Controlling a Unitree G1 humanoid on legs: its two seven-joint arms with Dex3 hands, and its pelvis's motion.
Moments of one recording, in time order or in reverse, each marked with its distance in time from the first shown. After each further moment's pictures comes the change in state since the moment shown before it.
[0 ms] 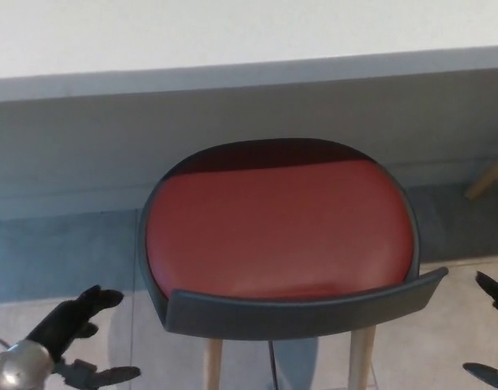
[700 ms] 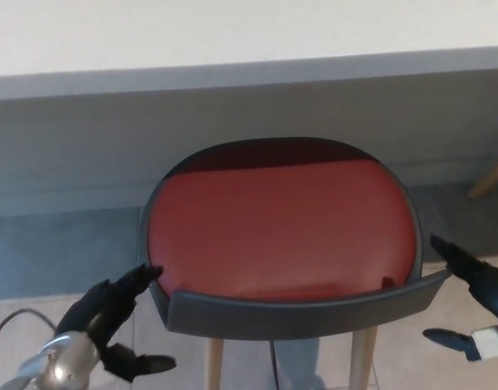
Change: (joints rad) left_arm -0.031 -0.061 -0.126 -0.036 0.159 -0.083 0.260; right_arm -0.171 0.051 0.112 0.023 -0.146 0.041 -0.082
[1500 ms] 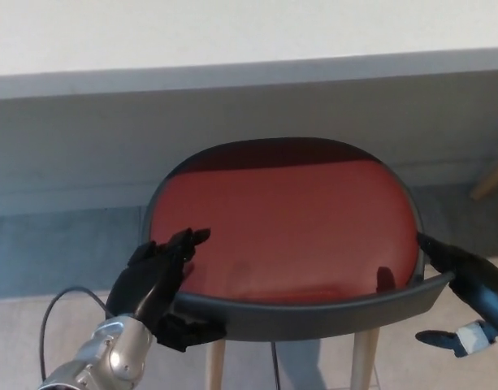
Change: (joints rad) left_arm -0.065 -0.139 -0.055 0.052 0.073 -0.055 0.242; right_arm -0.106 0.039 0.128 0.169 -0.116 -0.001 -0.127
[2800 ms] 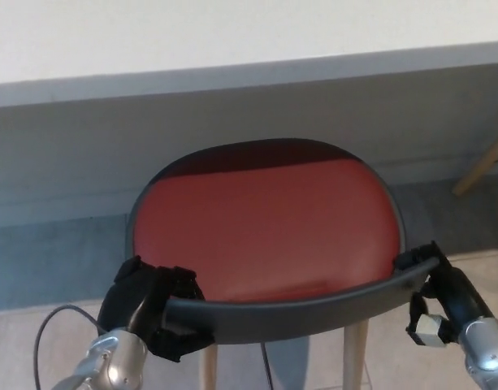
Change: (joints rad) left_arm 0.029 -0.026 0.040 0.037 -0.029 0.021 0.078; right_arm -0.018 0.218 -0.116 0.102 0.212 0.116 -0.069
